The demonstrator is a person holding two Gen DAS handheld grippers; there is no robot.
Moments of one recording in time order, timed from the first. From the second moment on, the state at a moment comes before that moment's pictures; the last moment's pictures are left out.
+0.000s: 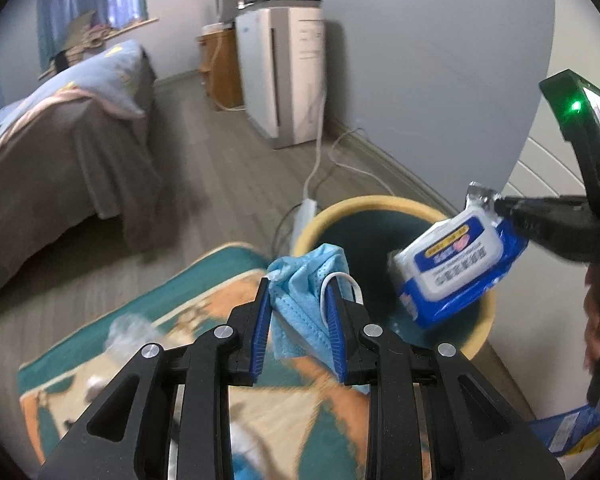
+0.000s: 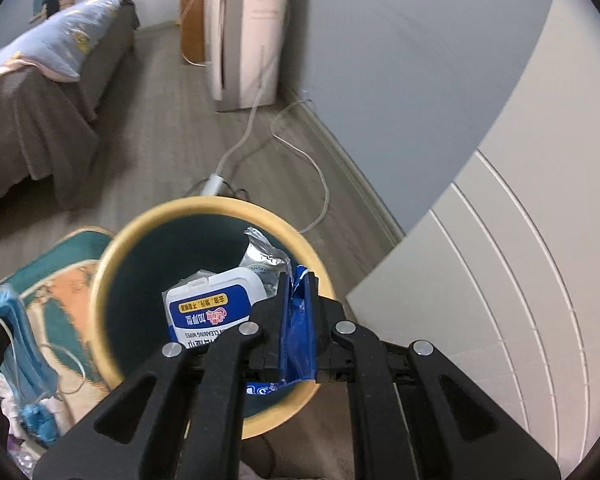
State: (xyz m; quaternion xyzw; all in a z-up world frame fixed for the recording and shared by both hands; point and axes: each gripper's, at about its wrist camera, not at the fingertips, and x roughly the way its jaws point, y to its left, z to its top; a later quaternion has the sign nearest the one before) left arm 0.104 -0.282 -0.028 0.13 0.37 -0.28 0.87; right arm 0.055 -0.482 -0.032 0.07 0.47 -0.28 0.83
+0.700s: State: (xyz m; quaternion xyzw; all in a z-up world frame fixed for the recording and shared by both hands) left arm 0.090 -0.271 -0.006 0.13 0.34 -0.27 0.89; right arm 0.057 -0.465 -0.016 0.11 0.43 -0.25 0.86
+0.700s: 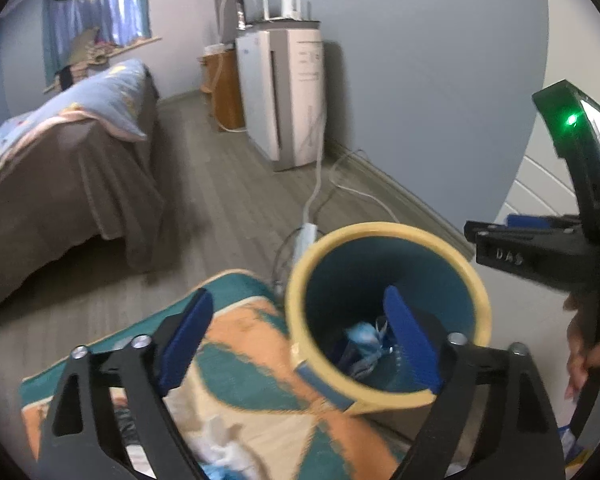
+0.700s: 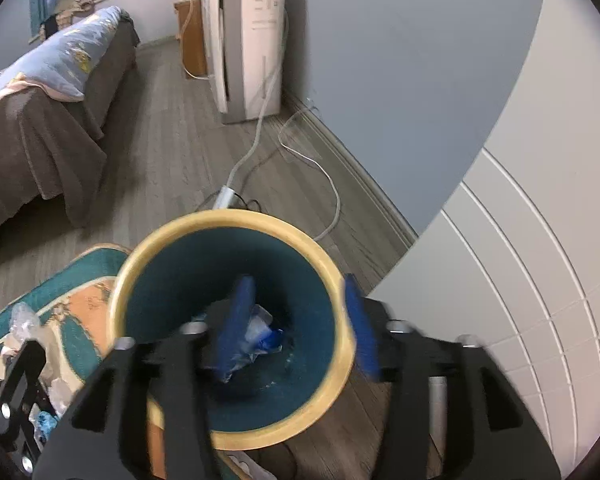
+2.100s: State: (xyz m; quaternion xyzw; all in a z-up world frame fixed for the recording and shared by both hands) left arm 0.071 0.059 -0.027 0.06 0.42 0.00 0.91; right arm 0.097 -0.194 -0.026 -0.01 0.47 0.01 0.88
